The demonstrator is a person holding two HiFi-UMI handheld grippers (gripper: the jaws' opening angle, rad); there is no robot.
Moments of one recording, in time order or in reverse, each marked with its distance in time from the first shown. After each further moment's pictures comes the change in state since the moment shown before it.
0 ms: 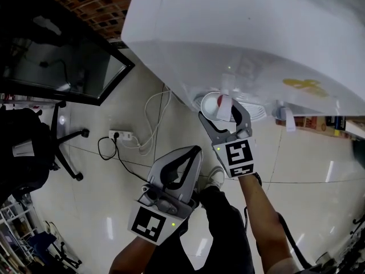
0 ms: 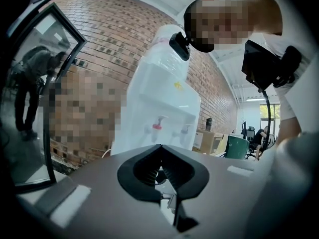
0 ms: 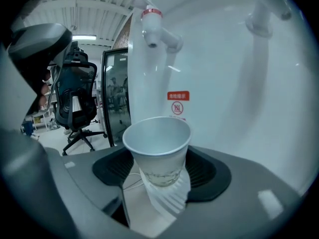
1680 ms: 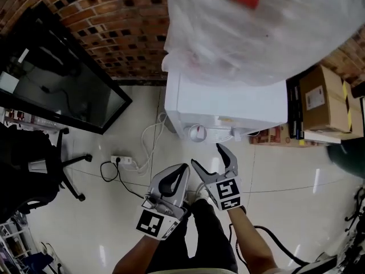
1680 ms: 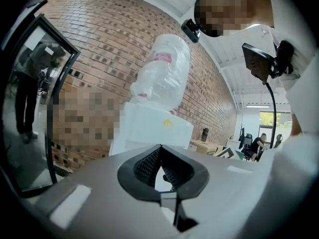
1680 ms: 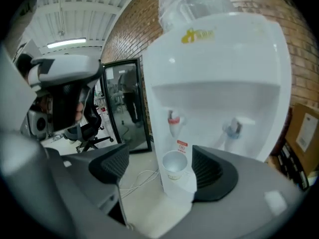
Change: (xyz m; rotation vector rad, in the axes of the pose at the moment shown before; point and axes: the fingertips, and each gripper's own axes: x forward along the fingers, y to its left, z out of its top) left arm -0.023 -0.027 0.107 -0.050 0.005 -0.009; right arm -0.119 0.035 0.089 0.094 0.104 -0.033
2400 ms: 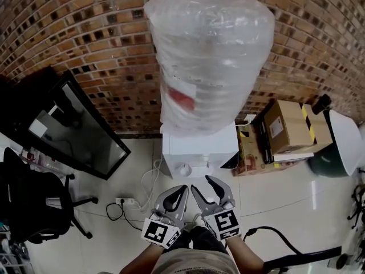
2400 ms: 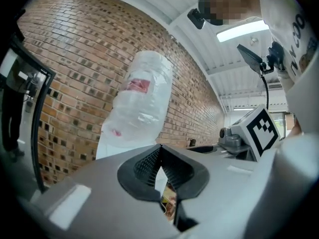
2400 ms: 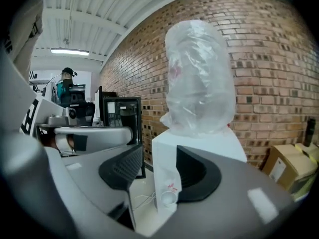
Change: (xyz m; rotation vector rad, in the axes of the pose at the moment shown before) left arm -0.012 -0.065 0.131 0.056 -0.059 -0.129; right arm -0.149 0.034 0.193 -0.033 -0.205 -0.108
